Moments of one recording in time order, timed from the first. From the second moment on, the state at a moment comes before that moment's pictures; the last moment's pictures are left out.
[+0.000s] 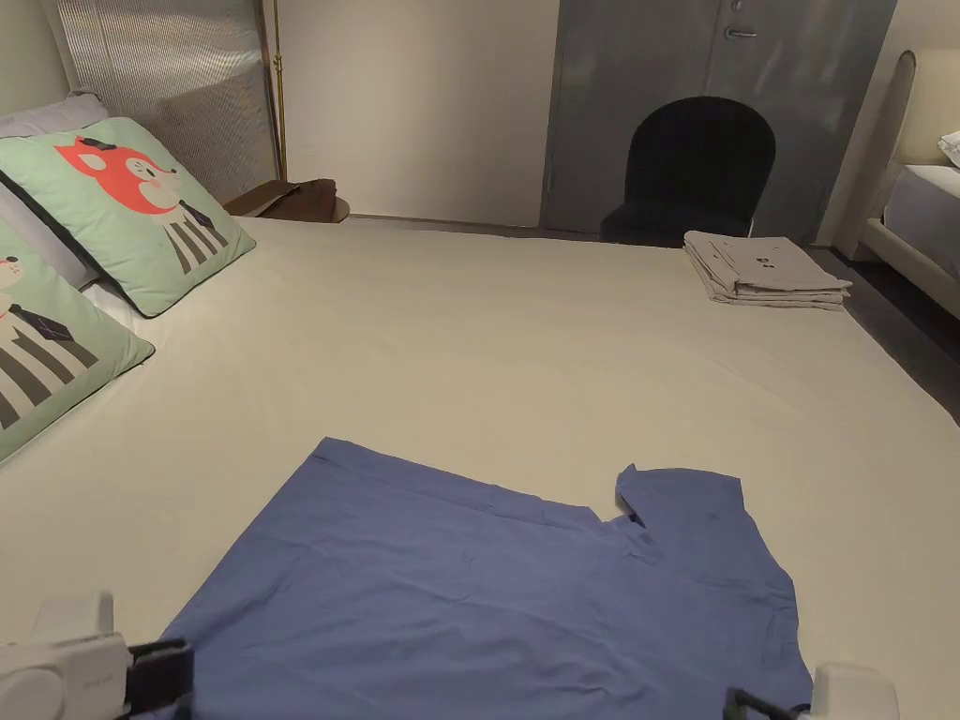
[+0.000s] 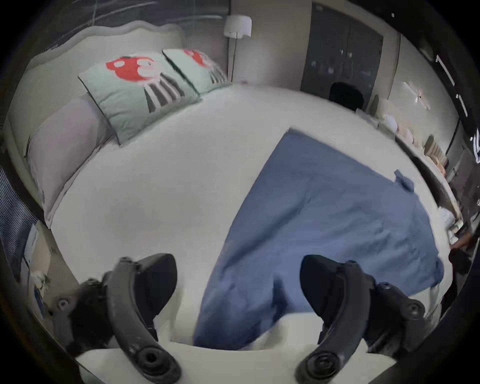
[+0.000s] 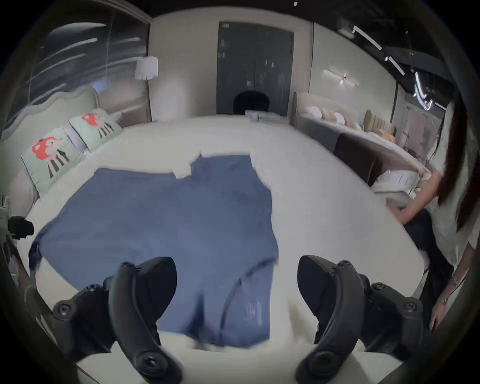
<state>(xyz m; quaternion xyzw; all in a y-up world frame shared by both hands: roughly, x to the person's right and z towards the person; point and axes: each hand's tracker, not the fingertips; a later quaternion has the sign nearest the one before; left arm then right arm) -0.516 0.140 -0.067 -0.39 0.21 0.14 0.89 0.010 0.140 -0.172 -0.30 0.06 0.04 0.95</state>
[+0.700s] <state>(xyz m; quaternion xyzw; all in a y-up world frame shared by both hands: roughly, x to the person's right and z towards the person) -0.398 0.282 -0.120 -0.04 0.11 0.03 0.99 -0.050 0.279 -0.172 -0.01 0.04 0.05 1.00</state>
